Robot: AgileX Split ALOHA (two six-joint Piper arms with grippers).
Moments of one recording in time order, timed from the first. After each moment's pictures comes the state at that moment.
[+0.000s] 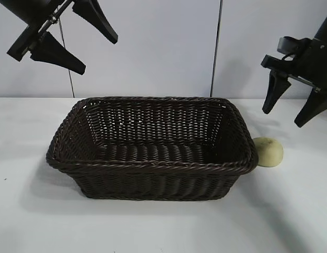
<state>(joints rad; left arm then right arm) -0.23 1.78 -1.42 -0.81 0.96 0.18 -0.08 2.16 -1.71 0.36 1.21 -0.10</state>
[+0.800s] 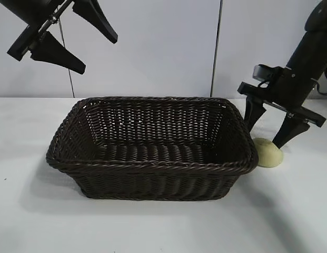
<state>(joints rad) -0.23 1.78 -1.42 -0.81 0.95 0.18 0.00 2.27 -1.71 0.36 1.16 -0.09</state>
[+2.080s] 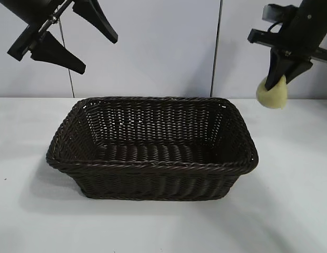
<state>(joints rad) -0.23 1.78 -1.42 -0.81 0.96 0.18 0.01 2.03 -1.82 0.24 1.22 -0.07</state>
